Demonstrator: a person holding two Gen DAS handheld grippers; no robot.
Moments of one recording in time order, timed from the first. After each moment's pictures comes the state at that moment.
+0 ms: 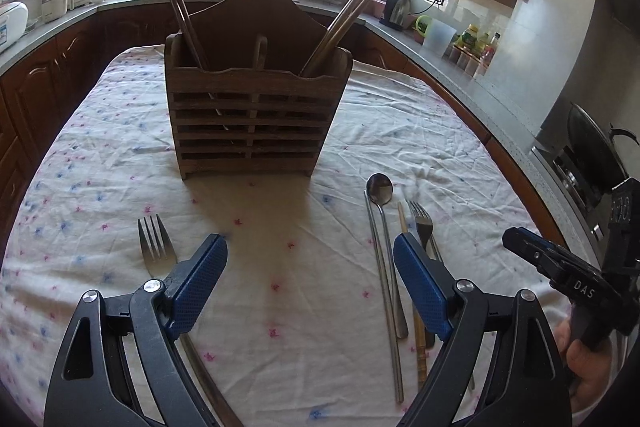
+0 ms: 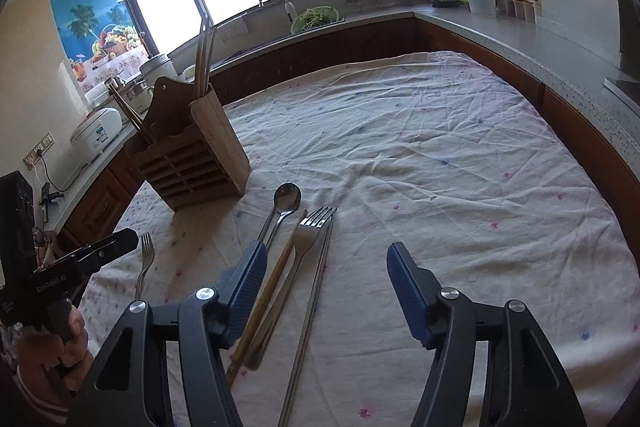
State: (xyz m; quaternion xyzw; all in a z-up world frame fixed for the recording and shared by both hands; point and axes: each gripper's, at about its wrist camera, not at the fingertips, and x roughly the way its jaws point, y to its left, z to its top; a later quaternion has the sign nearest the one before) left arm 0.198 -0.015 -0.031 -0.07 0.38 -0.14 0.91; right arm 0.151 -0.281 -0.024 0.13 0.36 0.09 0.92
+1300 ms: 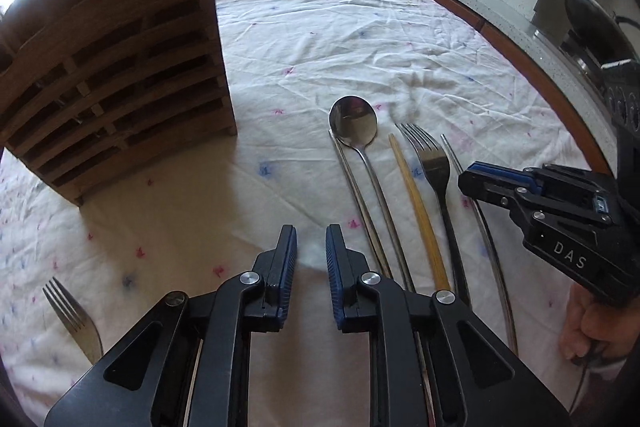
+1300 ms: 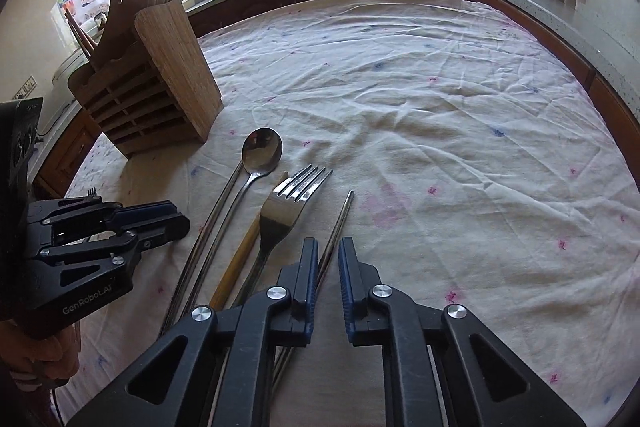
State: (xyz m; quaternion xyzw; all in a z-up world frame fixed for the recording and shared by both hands) left arm 0.261 -0.086 -0.086 0.06 0.49 -0.21 0.85; right arm 0.218 -0.259 -0.079 0.07 0.45 0.11 0.88
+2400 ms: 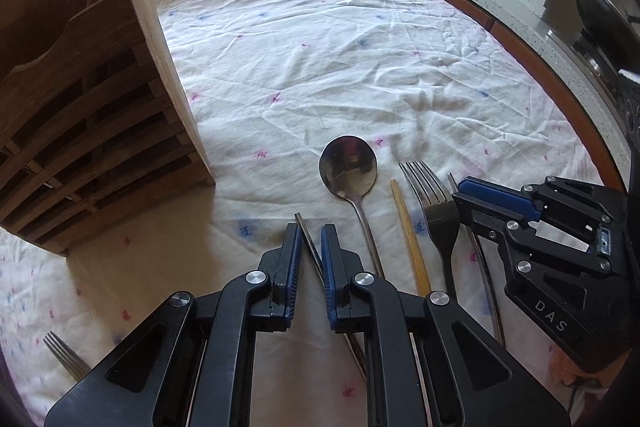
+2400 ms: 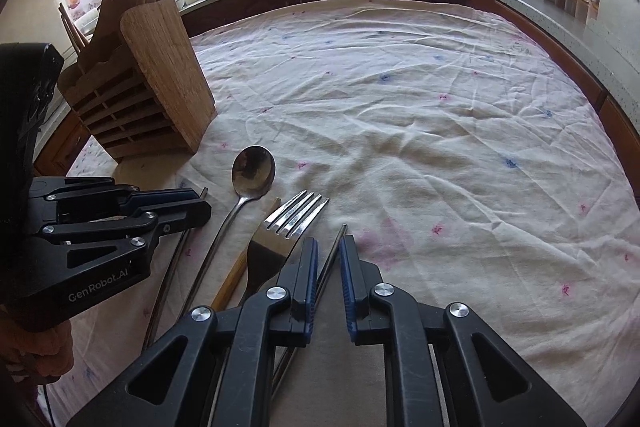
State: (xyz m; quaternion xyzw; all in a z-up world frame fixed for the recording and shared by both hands) left arm 0.293 -0.120 -0.089 0.10 0.48 -0.19 0.85; right arm 0.241 -0.249 -0.081 0.03 0.45 0.11 0.89
